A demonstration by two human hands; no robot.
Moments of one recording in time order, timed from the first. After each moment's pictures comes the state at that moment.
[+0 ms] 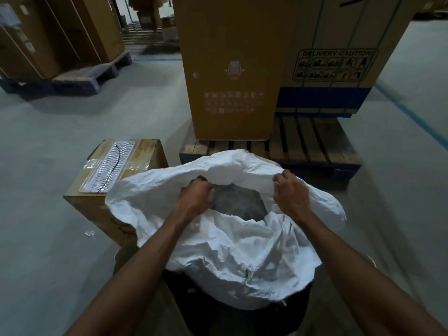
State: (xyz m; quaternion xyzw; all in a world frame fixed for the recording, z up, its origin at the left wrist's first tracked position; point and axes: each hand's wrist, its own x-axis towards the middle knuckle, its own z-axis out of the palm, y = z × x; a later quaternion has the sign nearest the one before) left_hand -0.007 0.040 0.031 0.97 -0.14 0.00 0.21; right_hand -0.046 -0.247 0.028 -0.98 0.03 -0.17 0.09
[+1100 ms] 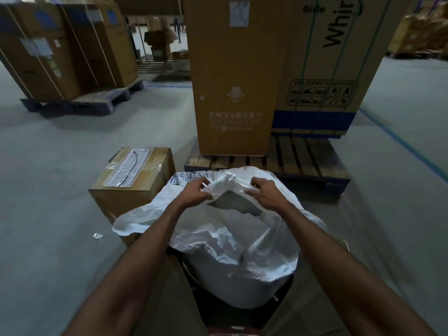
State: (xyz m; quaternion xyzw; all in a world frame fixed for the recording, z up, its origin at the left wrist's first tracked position) left_hand -0.062 0.072 0.080 0.92 -0.08 -0.11 0.37; right_hand -0.105 -0.194 0.090 -0.93 -0.01 0.01 0.36
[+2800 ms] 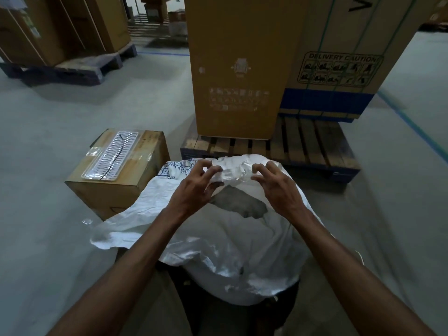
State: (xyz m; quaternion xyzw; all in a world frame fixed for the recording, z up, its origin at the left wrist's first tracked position) left_hand -0.050 0.057 0.067 0.89 -0.30 0.20 0.28; right_hand -0.071 -0.205 0.078 -0.95 -0.16 -0.21 0.18
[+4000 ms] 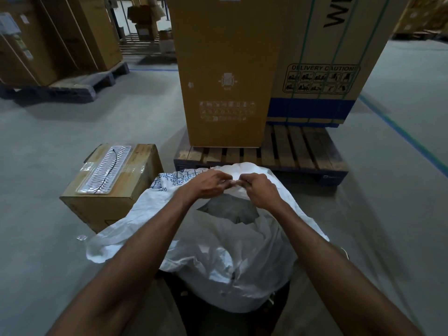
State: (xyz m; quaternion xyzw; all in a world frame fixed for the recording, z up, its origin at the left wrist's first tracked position) left_hand 0.007 -0.001 0.090 0.92 -0.30 -0.15 0.22; right_hand -0.059 -0.192 0.094 -0.96 -0.01 -0.02 0.28
